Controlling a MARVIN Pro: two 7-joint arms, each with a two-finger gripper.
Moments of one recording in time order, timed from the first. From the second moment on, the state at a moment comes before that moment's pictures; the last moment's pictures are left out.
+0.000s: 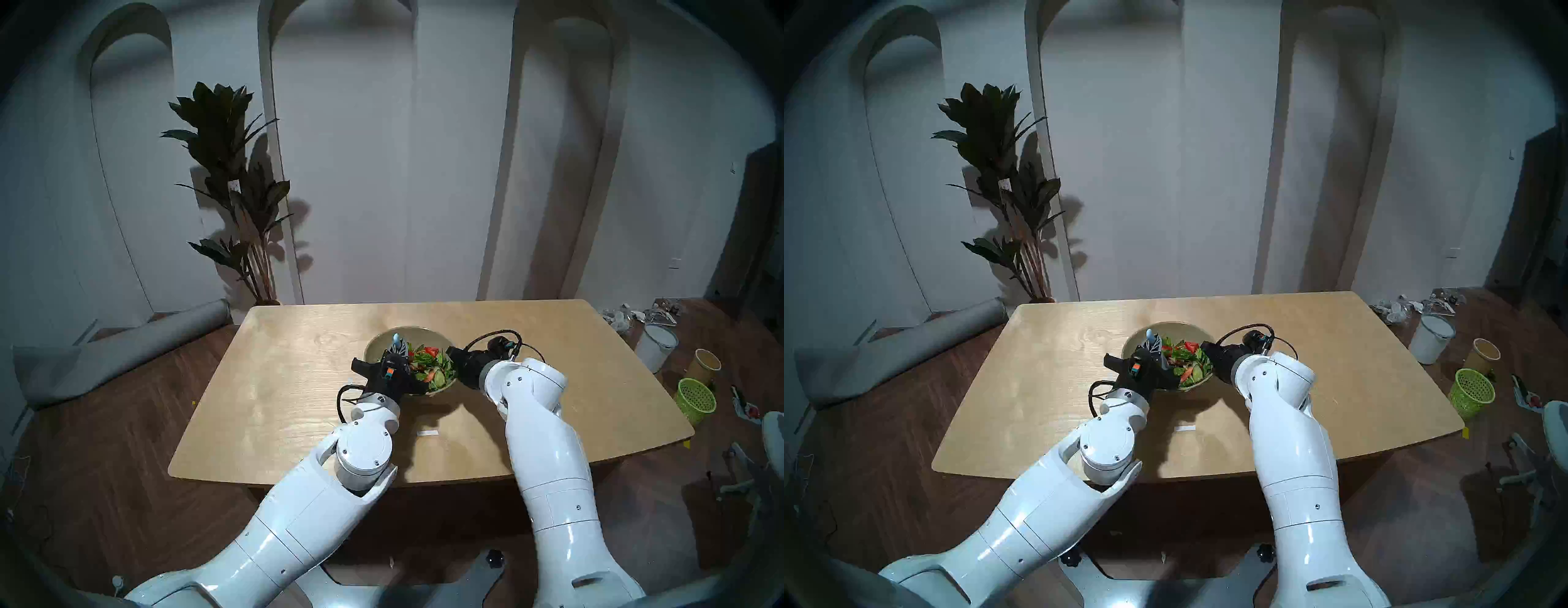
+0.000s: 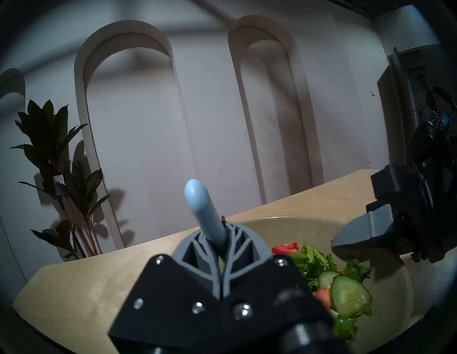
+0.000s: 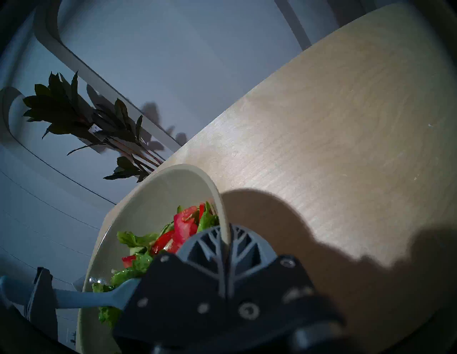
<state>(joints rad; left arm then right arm) 1.40 -1.35 -0.92 -1.50 -0.05 -0.03 0.37 -1.40 -1.63 1.62 -1.54 0.70 0.71 -0.18</state>
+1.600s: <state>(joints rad) 1.47 -1.27 -1.03 -1.76 -0.48 0.12 0.03 -1.40 -1.63 1.62 -1.54 0.70 0.71 -0.18</state>
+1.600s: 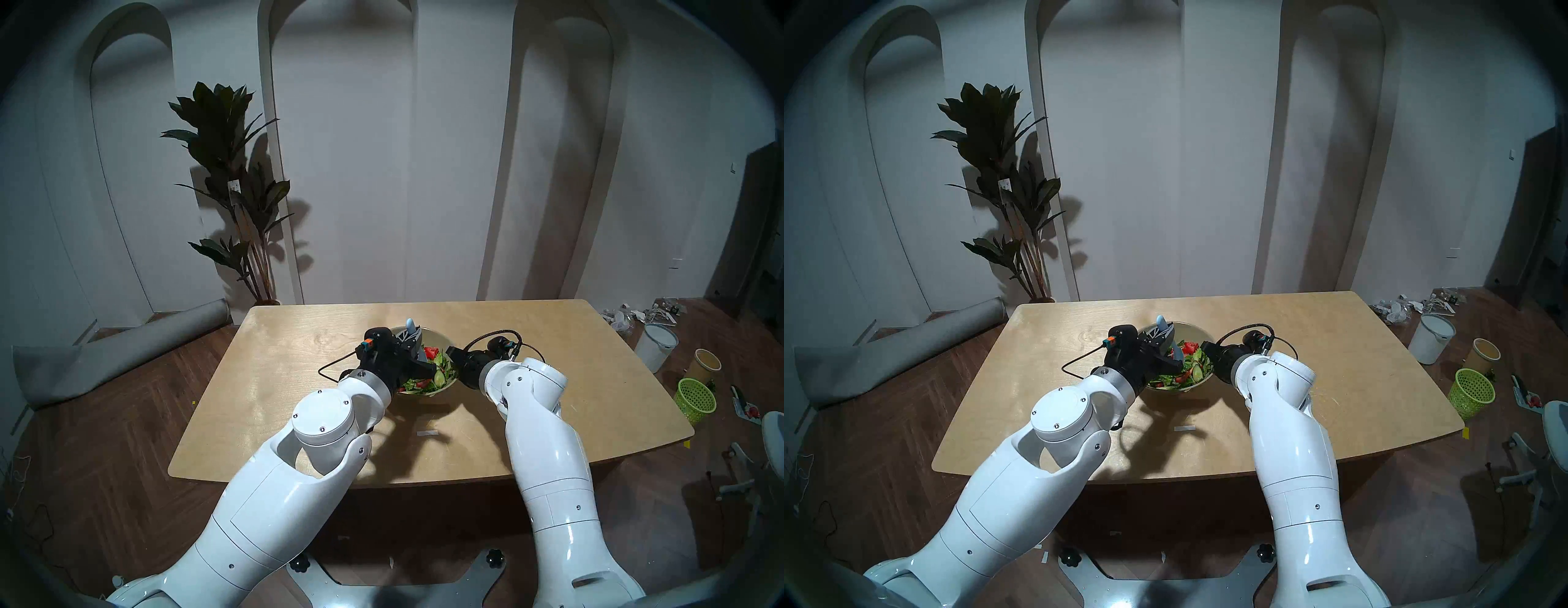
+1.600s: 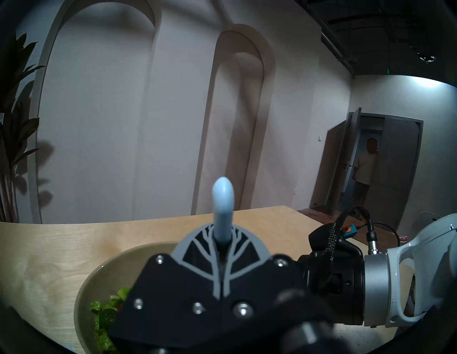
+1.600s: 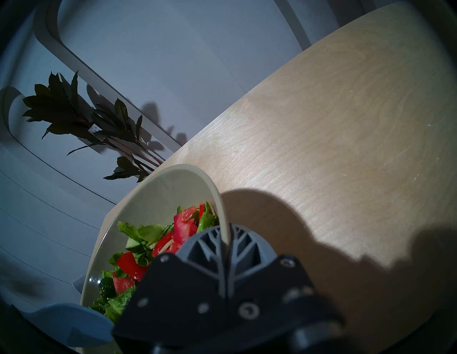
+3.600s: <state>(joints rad) 1.42 -1.19 -0.99 -1.48 -0.27 -0.15 -0.03 -1.40 -1.63 1.62 -1.54 0.70 0.71 -0.18</state>
